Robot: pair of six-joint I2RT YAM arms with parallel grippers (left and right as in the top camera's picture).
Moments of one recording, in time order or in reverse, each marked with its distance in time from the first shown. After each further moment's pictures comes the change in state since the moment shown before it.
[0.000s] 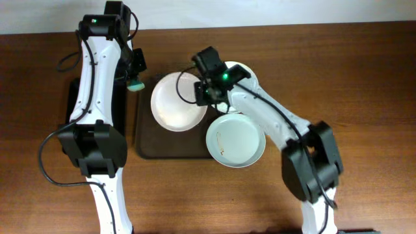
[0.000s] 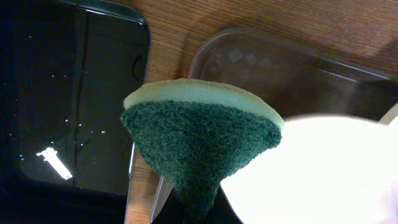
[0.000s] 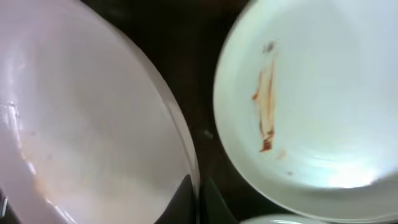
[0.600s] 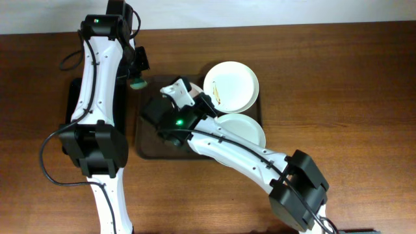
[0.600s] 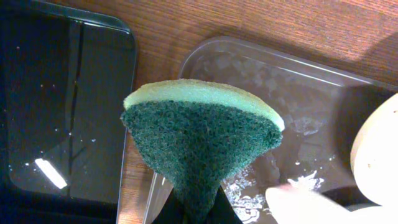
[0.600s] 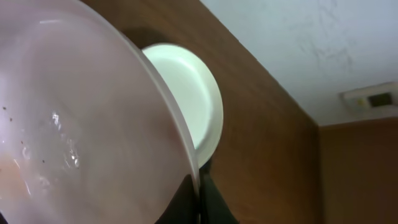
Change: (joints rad) left arm -0.006 0.000 0.000 0.029 0.011 0.000; right arm 0.356 -0.048 0.000 -0.221 0.890 -0.153
